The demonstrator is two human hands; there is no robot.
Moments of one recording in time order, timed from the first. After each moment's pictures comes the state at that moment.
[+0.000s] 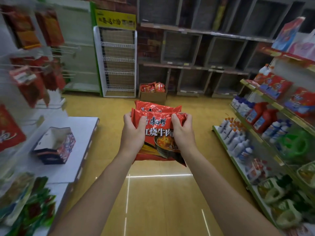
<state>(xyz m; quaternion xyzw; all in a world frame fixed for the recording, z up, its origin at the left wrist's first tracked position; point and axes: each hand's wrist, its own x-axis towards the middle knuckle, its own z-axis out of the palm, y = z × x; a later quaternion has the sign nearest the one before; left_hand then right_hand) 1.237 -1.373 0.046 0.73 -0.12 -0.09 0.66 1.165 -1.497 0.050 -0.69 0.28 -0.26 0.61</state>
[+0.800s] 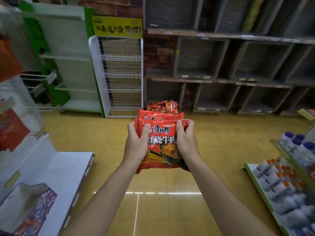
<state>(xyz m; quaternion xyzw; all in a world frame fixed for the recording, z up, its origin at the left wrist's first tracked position) 1.712 -1.697 0.038 0.74 -0.09 -0.11 0.66 1.659 -1.833 0.031 -0.70 0.27 -0.22 0.62</state>
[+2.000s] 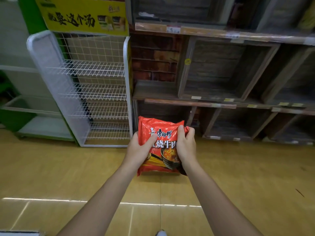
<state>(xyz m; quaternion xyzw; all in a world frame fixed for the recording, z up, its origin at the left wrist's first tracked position) 2.358 -2.140 -0.022 0.73 -0.05 -0.20 0.66 2.311 -2.284 -0.033 -0.71 0.36 -0.19 0.58</state>
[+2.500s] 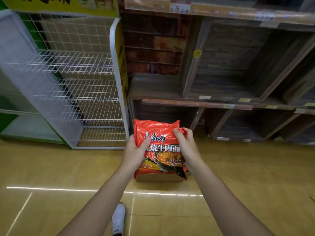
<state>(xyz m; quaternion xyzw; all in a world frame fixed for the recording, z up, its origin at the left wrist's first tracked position) 2.542 -2.240 -0.089 0.74 -0.01 -0.23 0.63 2.483 -2.400 -0.087 -0.65 0.36 -0.05 0.67</state>
